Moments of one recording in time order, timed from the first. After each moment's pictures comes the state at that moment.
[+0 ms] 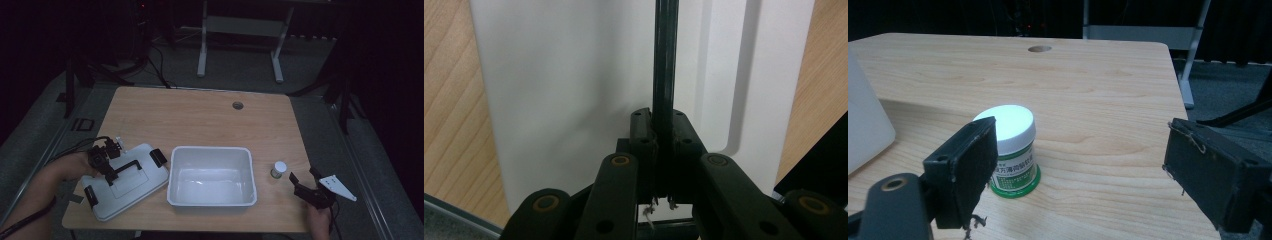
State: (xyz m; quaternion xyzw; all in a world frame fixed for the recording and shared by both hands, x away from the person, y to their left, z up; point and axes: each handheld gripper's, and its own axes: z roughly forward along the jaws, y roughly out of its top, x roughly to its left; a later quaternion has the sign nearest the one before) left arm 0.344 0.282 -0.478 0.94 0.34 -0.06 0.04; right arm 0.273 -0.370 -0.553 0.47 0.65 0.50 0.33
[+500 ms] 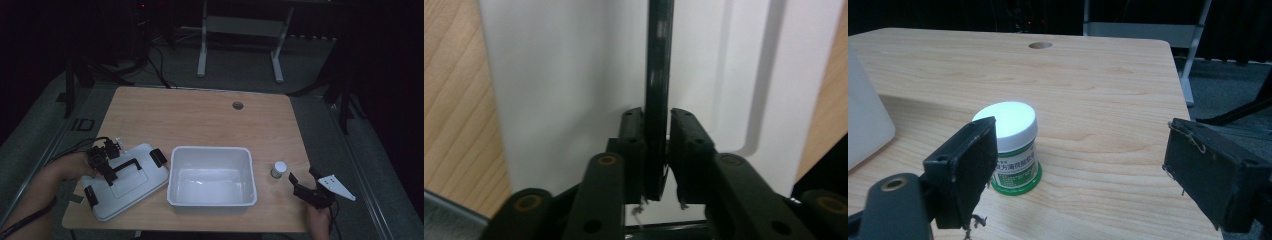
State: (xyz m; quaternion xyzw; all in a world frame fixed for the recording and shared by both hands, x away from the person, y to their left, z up) left arm 0.347 0.286 -0.486 0.94 0.34 -0.06 0.03; right arm 0.273 -0.368 -0.553 0.47 0.65 0.49 0.33
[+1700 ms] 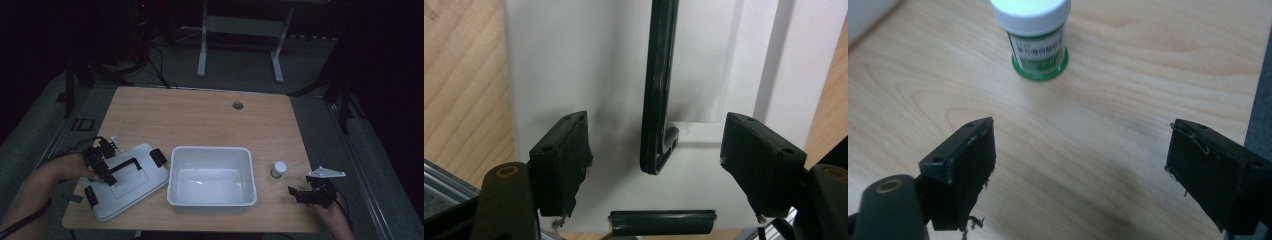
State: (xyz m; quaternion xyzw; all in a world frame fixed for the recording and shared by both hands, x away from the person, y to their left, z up) left arm 0.341 0.295 -0.481 0.93 0.37 -0.05 0.04; right arm 0.290 -0.370 -0.528 0.47 0.82 0.29 0.17
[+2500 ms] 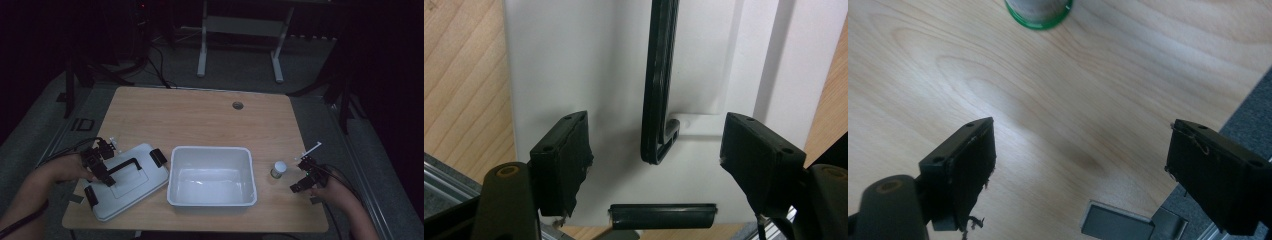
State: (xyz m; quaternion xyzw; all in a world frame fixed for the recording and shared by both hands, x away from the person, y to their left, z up) left arm 0.339 0.296 -0.481 0.93 0.36 -0.05 0.03; right arm 0.344 -0.342 -0.488 0.46 0.89 0.07 0.04
